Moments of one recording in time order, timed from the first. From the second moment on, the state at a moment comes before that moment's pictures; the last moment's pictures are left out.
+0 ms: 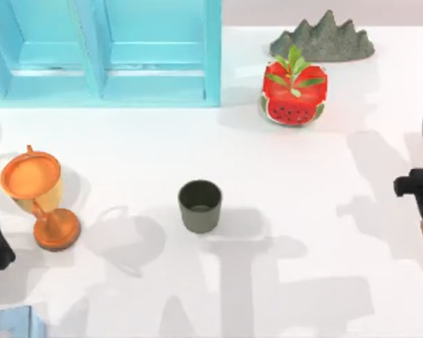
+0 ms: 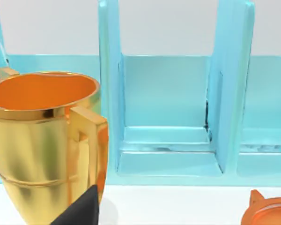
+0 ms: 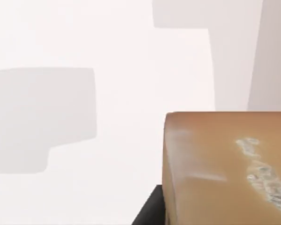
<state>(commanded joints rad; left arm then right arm) 0.00 0.00 0.00 0.00 0.00 0.00 0.27 1.52 1.17 -1.25 0.00 0.28</state>
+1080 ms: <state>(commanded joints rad) 0.00 0.00 0.00 0.00 0.00 0.00 0.20 1.74 1.29 -1.12 0.00 0.21</state>
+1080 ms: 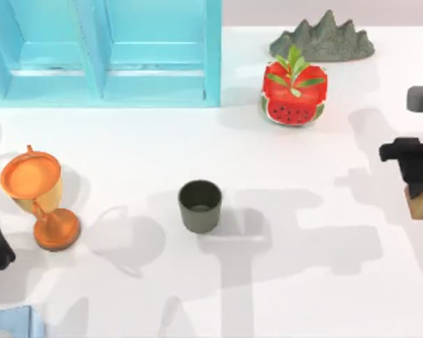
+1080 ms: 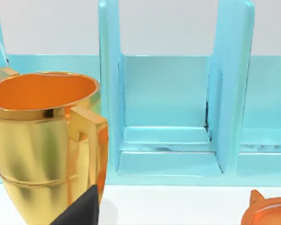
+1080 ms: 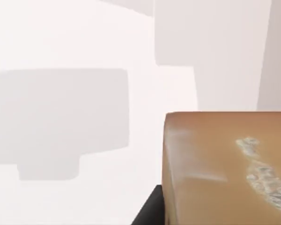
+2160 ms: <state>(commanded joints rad) 0.00 0.00 0.00 0.00 0.00 0.00 0.20 1.75 1.23 -1.04 0.00 0.21</state>
